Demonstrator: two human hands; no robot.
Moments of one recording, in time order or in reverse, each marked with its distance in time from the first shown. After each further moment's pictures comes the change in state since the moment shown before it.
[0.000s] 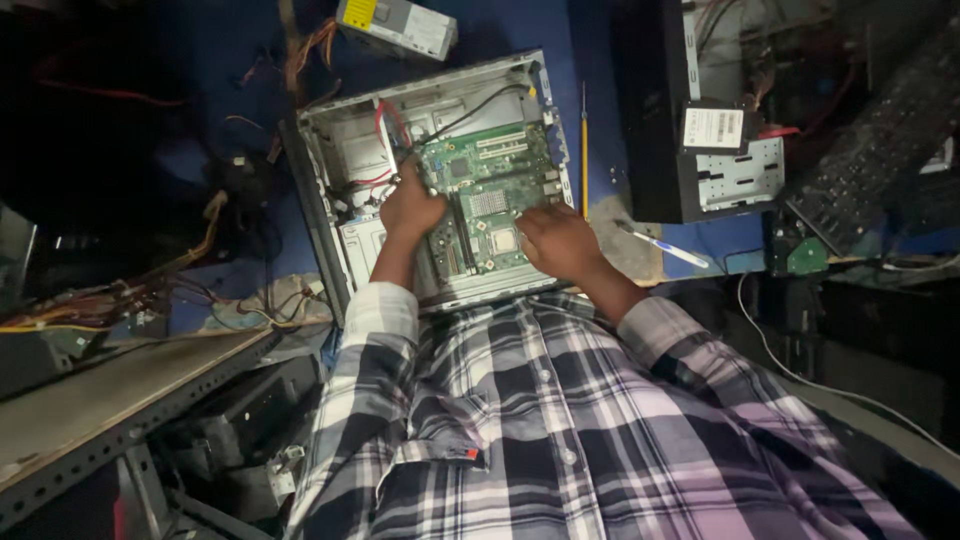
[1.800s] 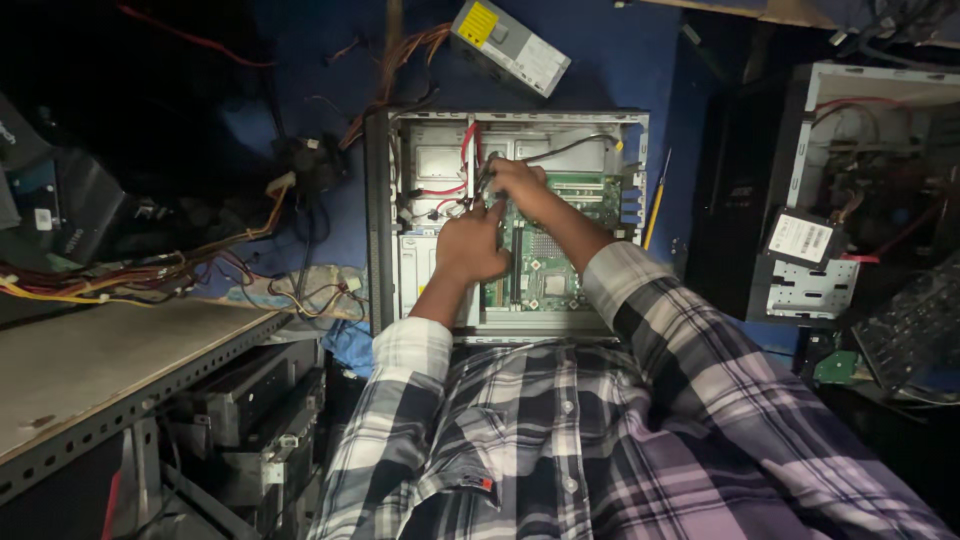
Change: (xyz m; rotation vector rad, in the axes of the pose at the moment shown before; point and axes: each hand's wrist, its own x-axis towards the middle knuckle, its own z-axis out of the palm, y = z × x) left_hand -0.030 0.001 -0.039 0.188 -0.050 0.318; right_hand 0.228 0.041 0.159 0.680 -0.273 0.113
